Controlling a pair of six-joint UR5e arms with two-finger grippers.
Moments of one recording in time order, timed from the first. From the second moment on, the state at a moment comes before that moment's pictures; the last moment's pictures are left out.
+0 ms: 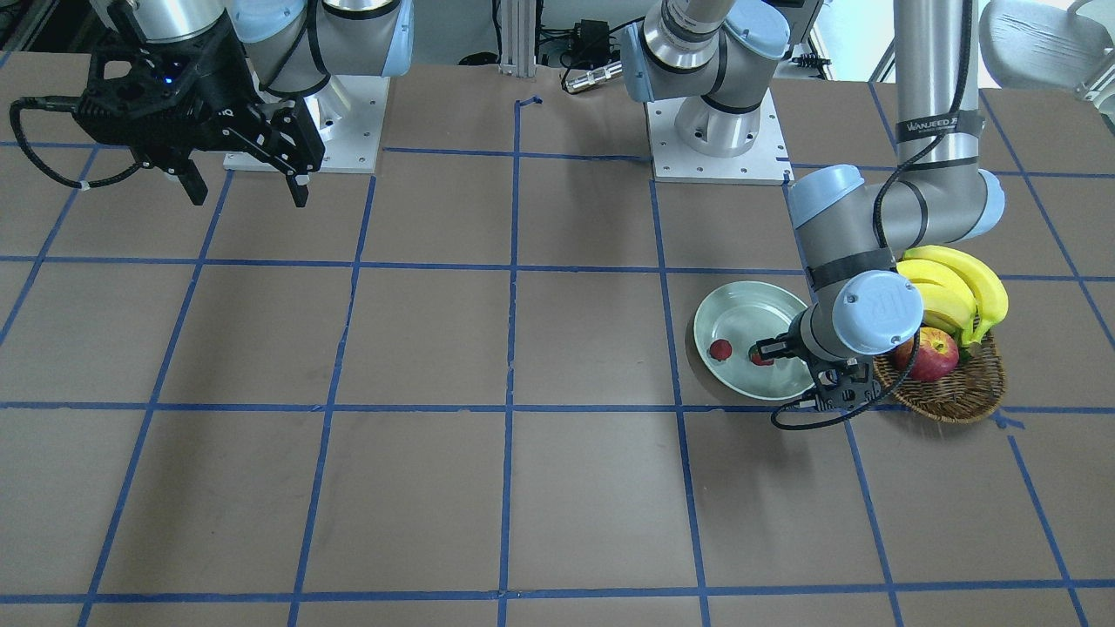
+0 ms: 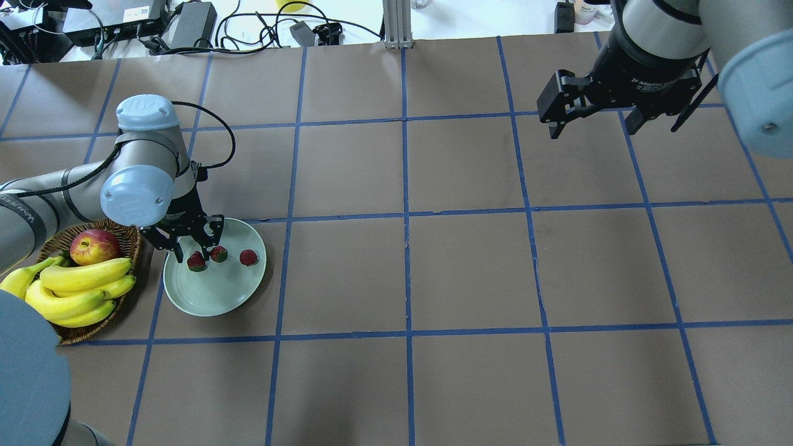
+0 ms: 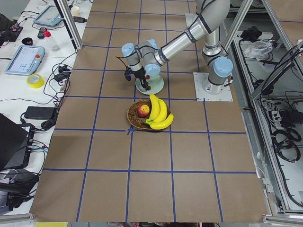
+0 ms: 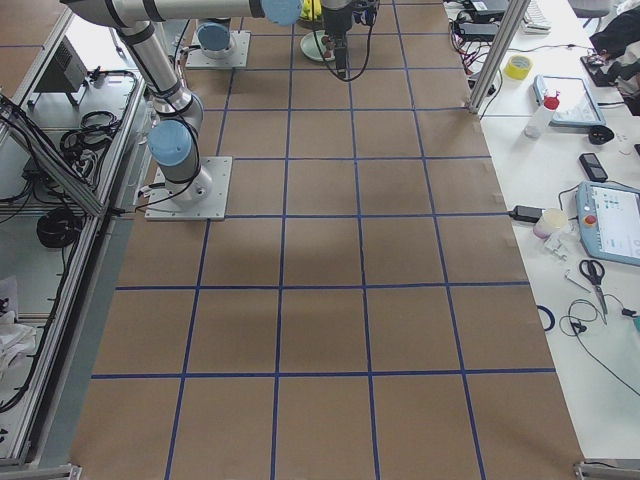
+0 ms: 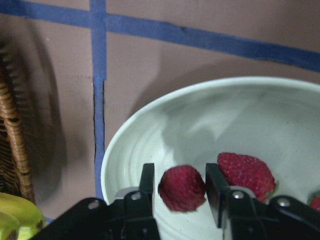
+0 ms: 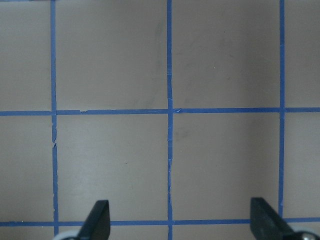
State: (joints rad) left arm -1.35 -1.94 -1.91 -1.17 1.82 -0.01; right arm 1.57 -1.66 1.62 -1.66 -1.58 0.01
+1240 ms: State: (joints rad) left arm -1.57 -1.59 -1.60 -1.48 1.56 -0.05; right arm 1.49 -1.64 1.61 -1.66 -1.57 -0.01
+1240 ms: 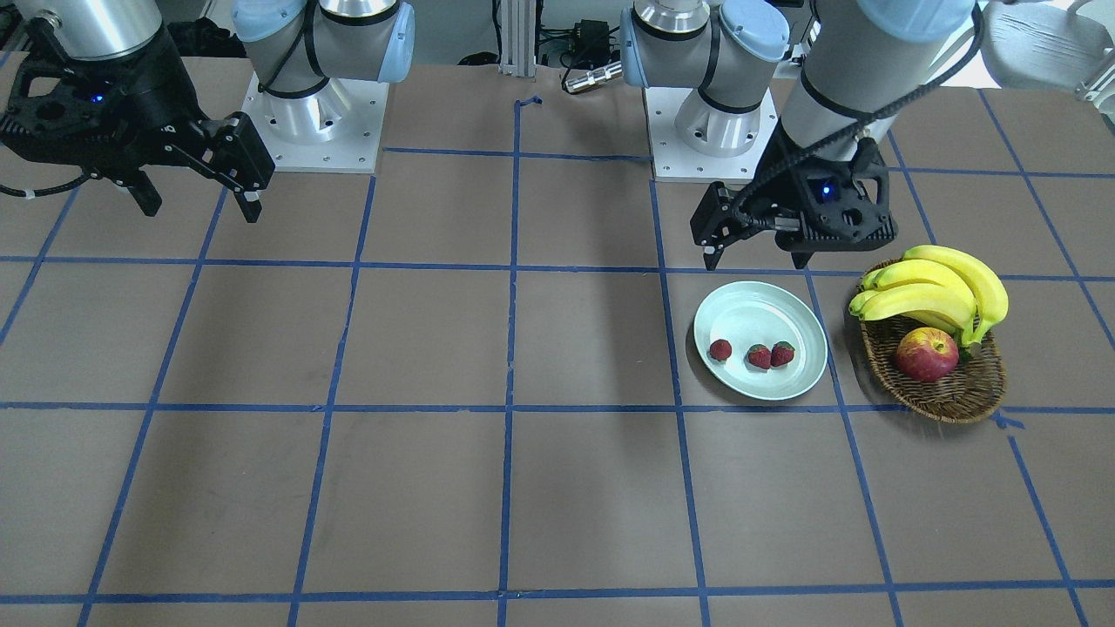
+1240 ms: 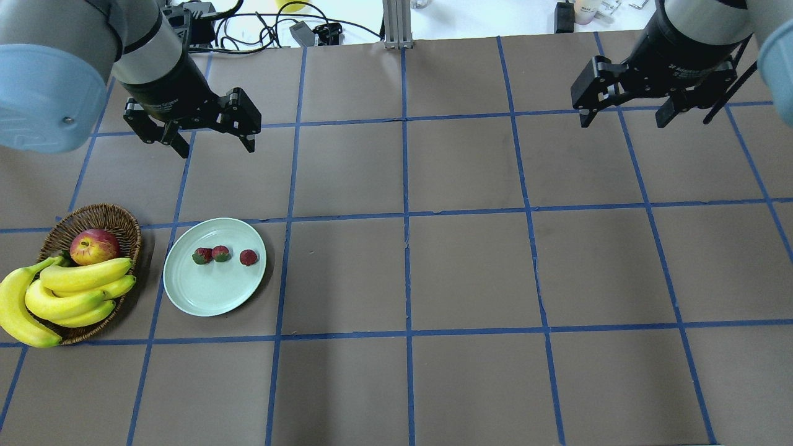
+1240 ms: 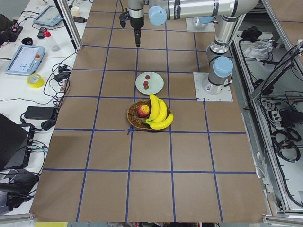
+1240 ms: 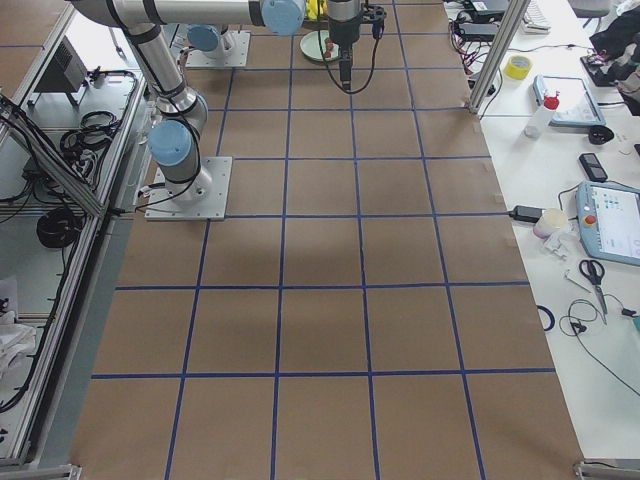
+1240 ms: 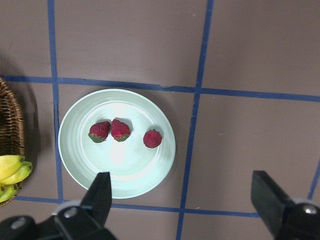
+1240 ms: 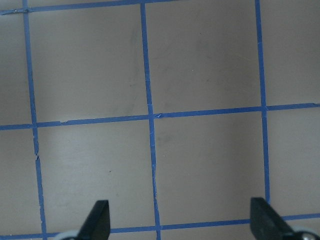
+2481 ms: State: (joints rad) left arm -1.57 -1.52 -1.61 -1.61 1.58 -0.04; right arm 1.49 -1.64 1.62 -1.67 -1.52 -0.06
